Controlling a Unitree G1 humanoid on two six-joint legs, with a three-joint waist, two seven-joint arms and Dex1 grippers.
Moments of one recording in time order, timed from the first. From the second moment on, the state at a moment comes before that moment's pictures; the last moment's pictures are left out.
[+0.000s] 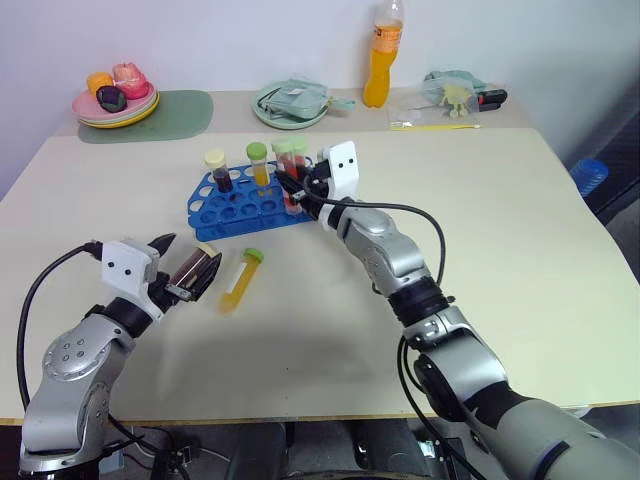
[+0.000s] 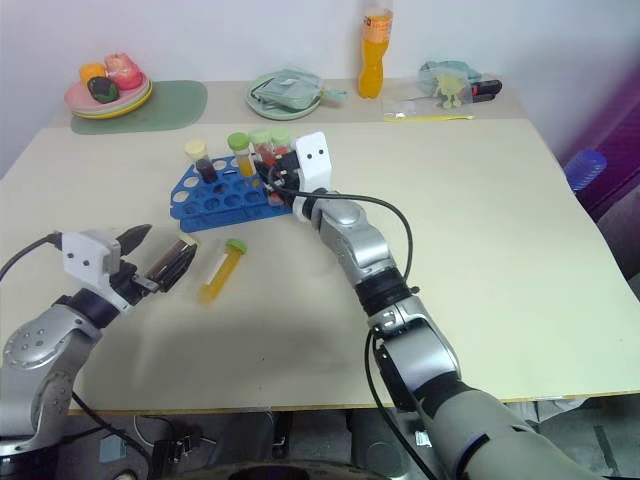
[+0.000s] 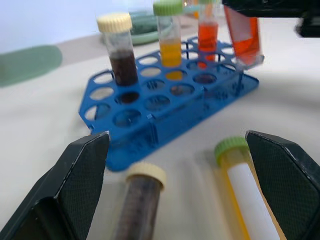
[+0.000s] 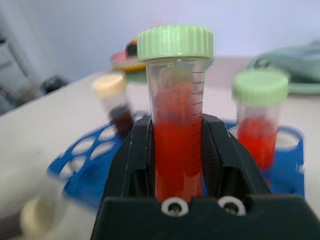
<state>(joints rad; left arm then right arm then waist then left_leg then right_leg) 0.12 0.49 0.33 -0.47 -0.41 0.35 -0.49 -0.92 0.03 0.17 0.62 0.31 0.08 0.30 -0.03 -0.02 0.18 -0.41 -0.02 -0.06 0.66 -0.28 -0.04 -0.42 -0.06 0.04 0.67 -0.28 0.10</state>
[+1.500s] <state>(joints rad) 0.16 0.50 0.34 -0.56 -0.47 0.38 -0.47 -1.02 0.11 0.03 1.07 0.03 -0.40 0.24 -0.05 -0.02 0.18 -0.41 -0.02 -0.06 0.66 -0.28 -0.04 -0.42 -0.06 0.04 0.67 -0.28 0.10</state>
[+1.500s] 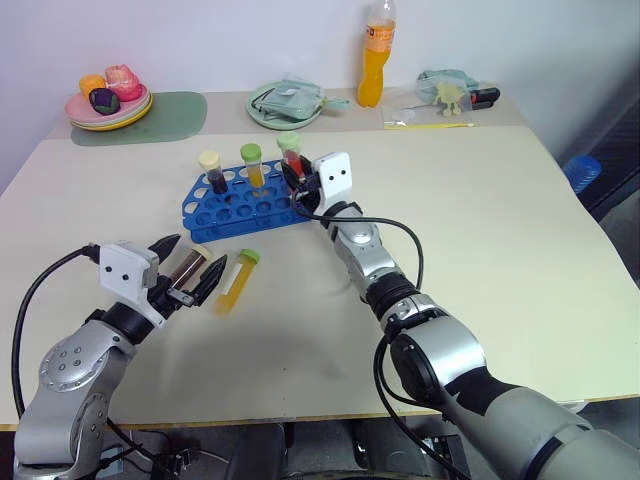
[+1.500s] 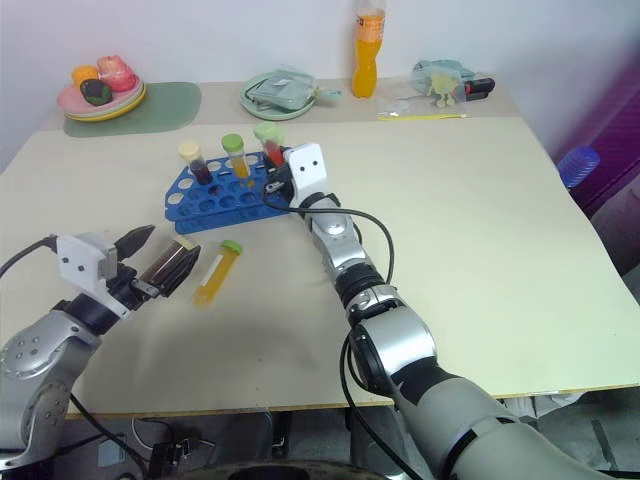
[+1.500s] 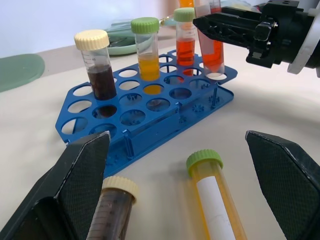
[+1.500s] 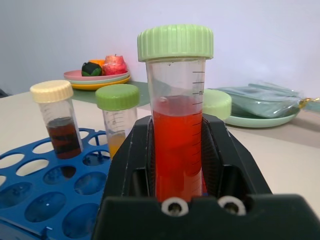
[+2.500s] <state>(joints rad) 0.17 0.51 0.34 -0.57 -0.47 0.39 -0.47 -0.96 0.11 -0.01 1.06 0.03 -0.46 0.29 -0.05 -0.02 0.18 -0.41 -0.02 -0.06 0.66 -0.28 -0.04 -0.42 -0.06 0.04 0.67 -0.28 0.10</state>
